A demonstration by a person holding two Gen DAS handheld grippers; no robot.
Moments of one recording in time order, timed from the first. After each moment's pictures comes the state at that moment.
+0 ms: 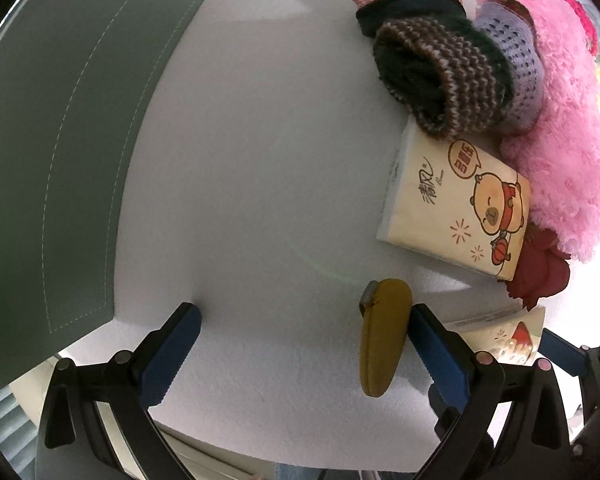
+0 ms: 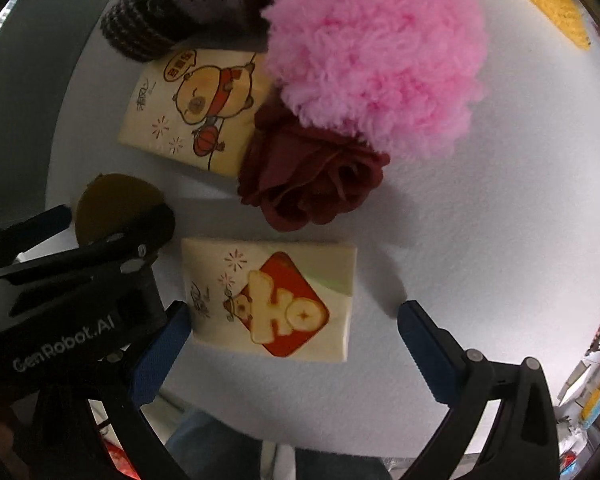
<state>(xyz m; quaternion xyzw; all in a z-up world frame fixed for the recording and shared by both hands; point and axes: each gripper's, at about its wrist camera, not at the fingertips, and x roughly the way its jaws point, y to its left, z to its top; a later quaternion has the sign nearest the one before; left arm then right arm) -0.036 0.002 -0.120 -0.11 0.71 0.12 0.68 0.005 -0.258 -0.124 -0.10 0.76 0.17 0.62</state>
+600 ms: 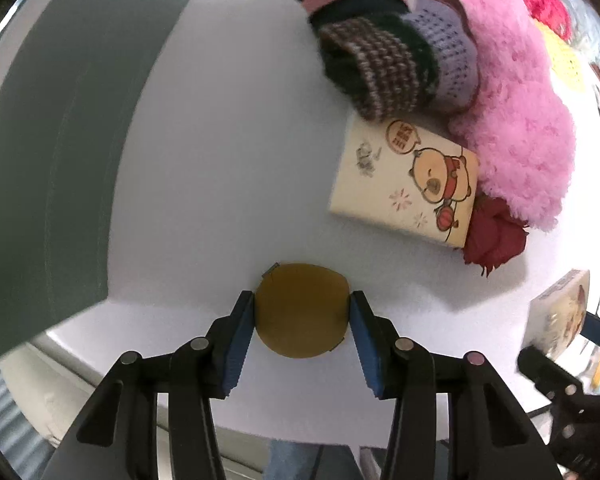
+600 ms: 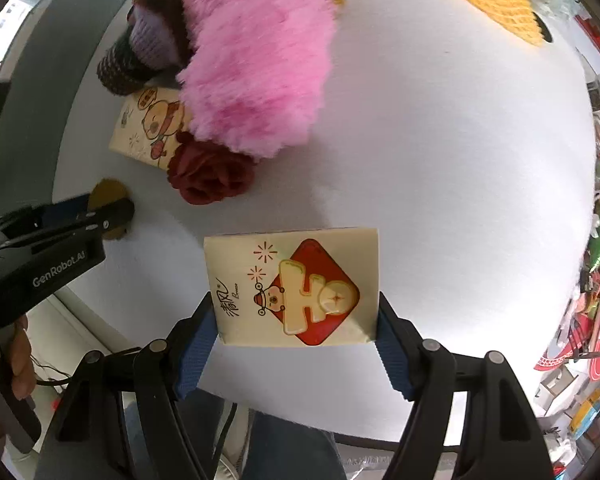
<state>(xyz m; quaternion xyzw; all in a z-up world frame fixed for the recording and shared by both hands) -0.031 -0.018 -0.096 -0.12 0.71 0.10 0.68 0.007 -0.297 -0.083 -0.11 0.75 0.18 0.63</state>
